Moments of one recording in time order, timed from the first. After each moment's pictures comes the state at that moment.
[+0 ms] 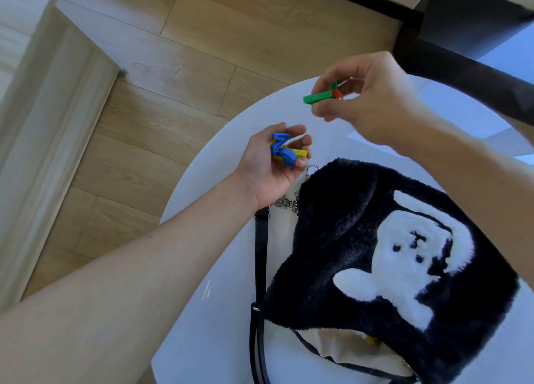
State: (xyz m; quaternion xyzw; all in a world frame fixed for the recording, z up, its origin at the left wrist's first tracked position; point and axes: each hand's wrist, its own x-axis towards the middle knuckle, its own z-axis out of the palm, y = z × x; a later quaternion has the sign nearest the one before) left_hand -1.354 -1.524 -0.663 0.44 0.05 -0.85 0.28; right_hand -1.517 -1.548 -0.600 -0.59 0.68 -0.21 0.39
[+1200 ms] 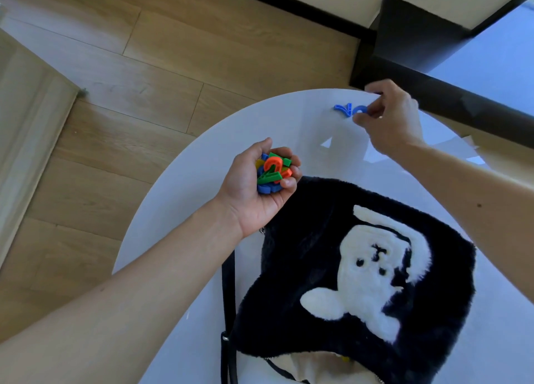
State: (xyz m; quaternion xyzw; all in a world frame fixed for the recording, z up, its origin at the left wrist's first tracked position) left_hand -1.383 -1.518 -0.637 0.40 0.09 -0.88 0.24; right_hand -1.635 -1.545 -0.665 -0.48 0.84 -0.16 0.22
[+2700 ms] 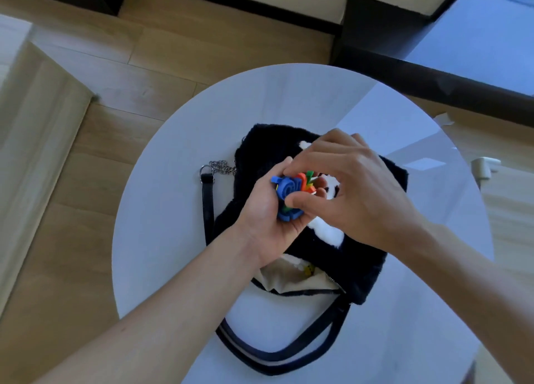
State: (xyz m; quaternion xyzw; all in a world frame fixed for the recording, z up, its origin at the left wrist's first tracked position) left_hand -1.419 -1.360 -0.565 0.37 0.02 -0.90 0.22; right_hand -1.554 -1.332 -0.513 -0.74 0.61 -0.19 0.23
